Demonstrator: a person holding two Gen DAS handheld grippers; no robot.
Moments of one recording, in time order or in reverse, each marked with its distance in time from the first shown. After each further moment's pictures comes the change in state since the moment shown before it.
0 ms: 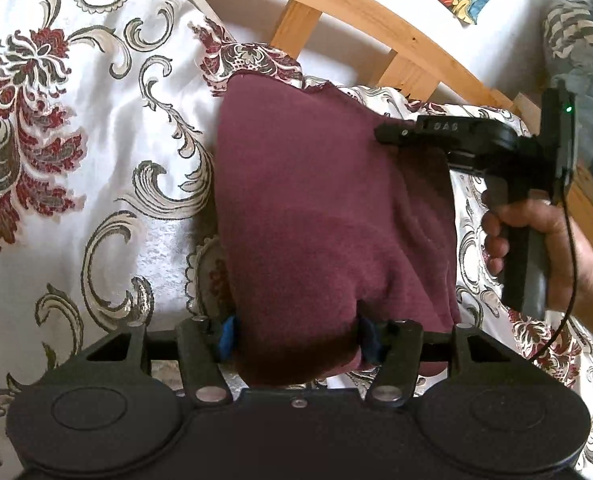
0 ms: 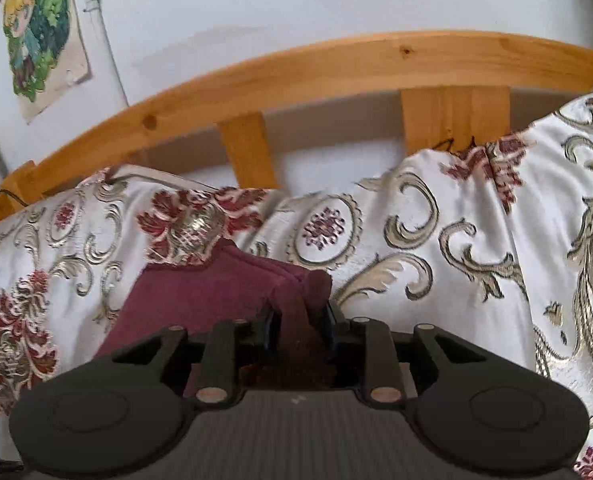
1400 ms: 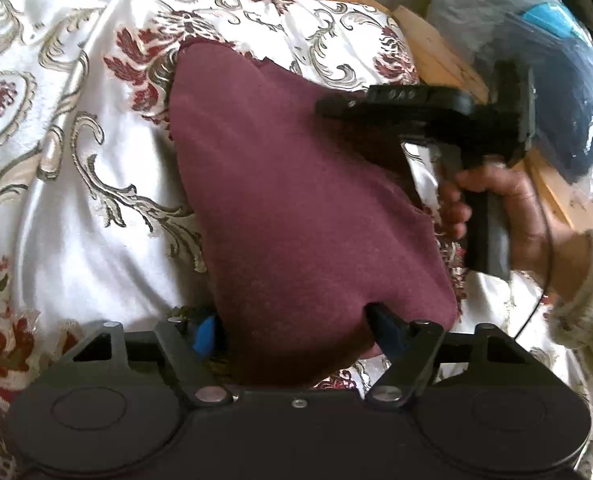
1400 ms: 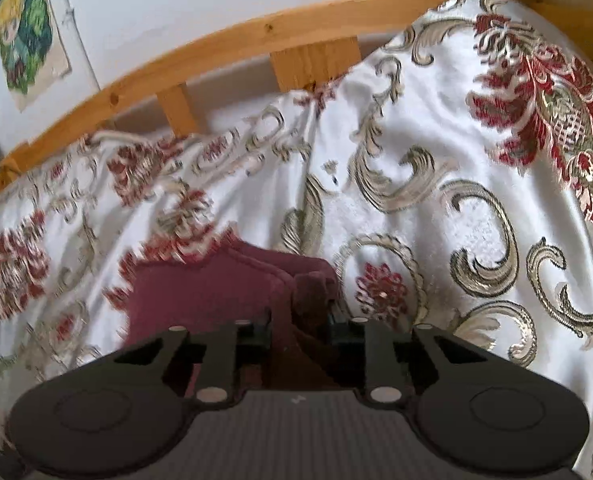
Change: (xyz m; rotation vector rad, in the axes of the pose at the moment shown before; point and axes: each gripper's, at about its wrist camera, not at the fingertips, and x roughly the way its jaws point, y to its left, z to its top) left arm 0.023 -0.108 -0.105 0.074 0.134 -0.286; right arm -0.137 -0.092 -0.084 0.056 0.080 -0.038
